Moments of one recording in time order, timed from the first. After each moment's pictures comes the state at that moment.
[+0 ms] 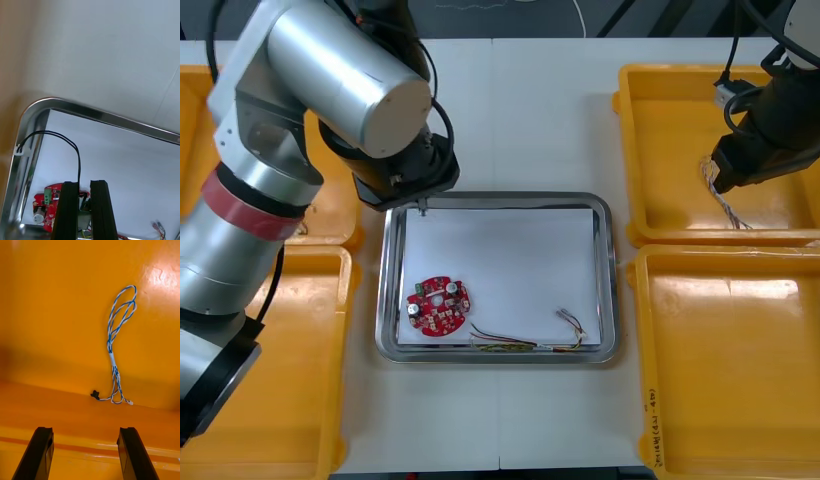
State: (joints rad) right arm -0.86 -0.62 0.04 -1.36 -0.55 1.90 1.66; left arm -0.84 0.40 -0.38 -1.76 0.52 1.88 -0.53
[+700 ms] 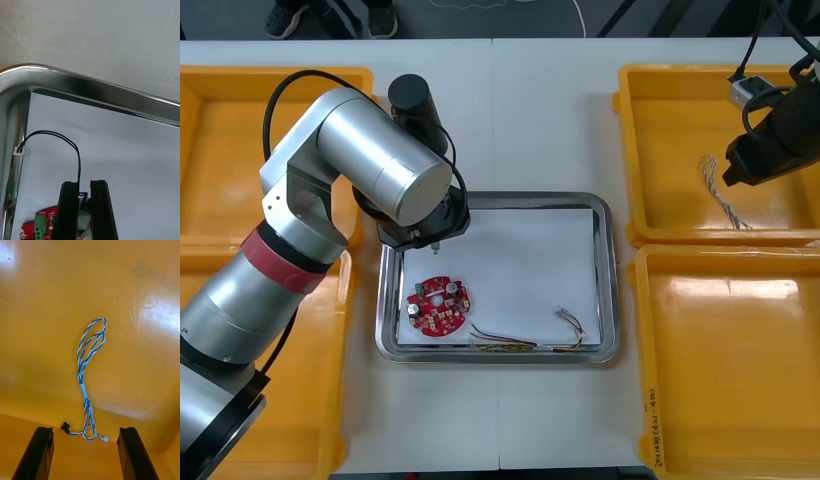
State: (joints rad) right arm -0.79 -0.62 -0.06 -1.32 -0.53 1.69 1.87; left arm -0.70 0.37 -0.46 -1.71 0.43 1.71 -0.59
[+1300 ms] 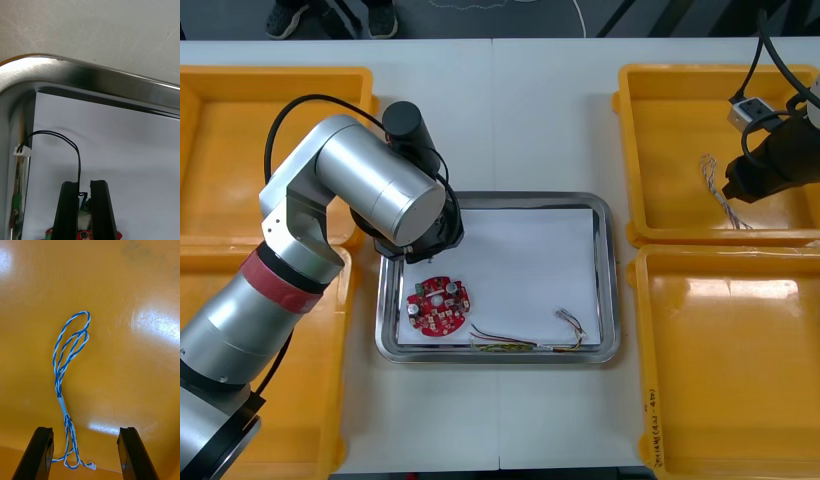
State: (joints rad) right arm -0.72 -0.62 -0.06 -1.26 -0.53 1.51 1.93; left arm -0.64 0.37 -0.46 -1.71 0.38 1.64 -0.66
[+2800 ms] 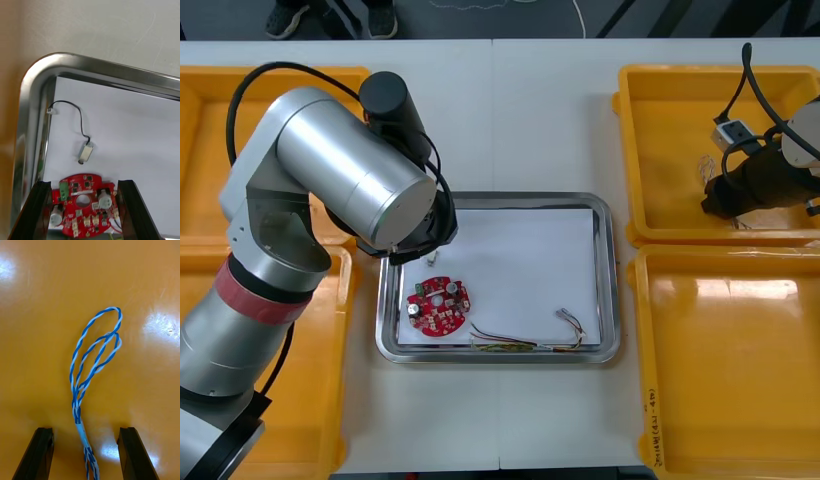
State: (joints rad) right arm -0.66 -0.56 -0.06 -1.21 -0.56 1.34 1.93; left arm -0.62 0.35 -0.40 -1.97 0.34 1.89 -0.67
